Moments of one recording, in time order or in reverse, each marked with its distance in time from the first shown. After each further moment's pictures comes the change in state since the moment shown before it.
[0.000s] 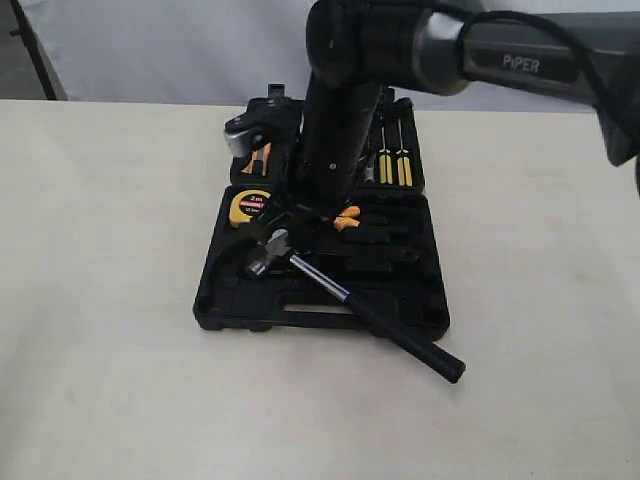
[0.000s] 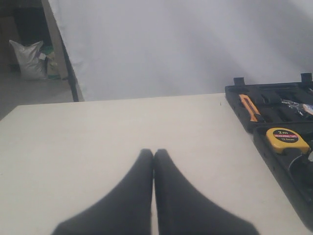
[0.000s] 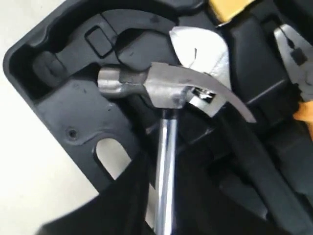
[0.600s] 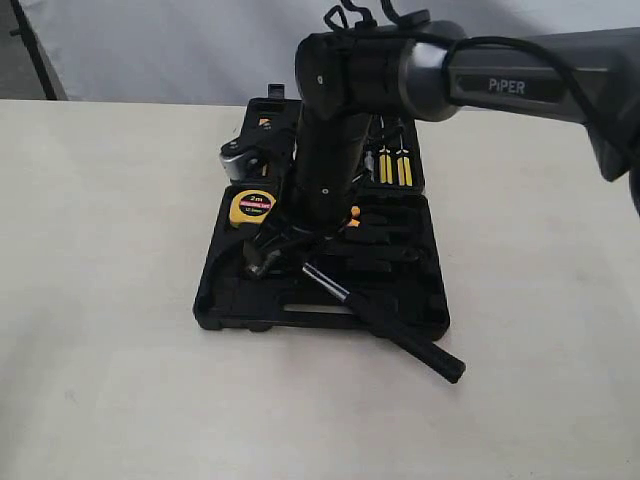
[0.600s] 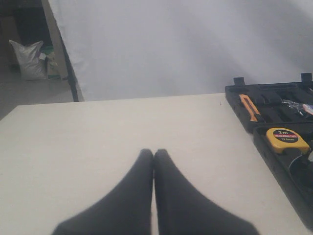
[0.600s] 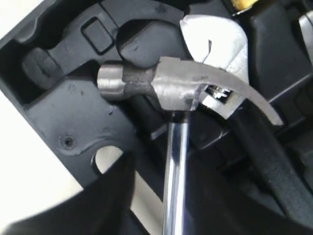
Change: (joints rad) left arm 0.000 0.000 0.000 0.000 0.000 0.000; right arm 0.024 0.000 0.068 -0.026 -0.079 0.053
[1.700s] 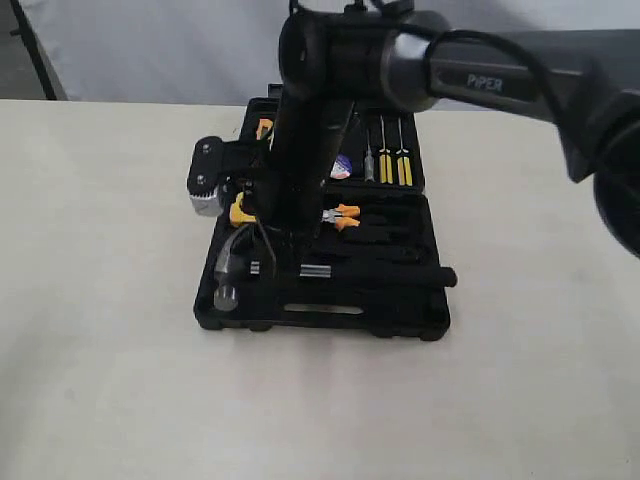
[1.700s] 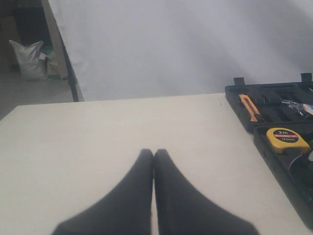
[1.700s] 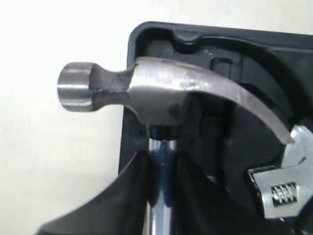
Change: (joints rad) left arm 0.000 0.000 0.000 0.000 0.000 0.000; right arm 0.012 0.047 -0.110 0.164 0.143 -0.786
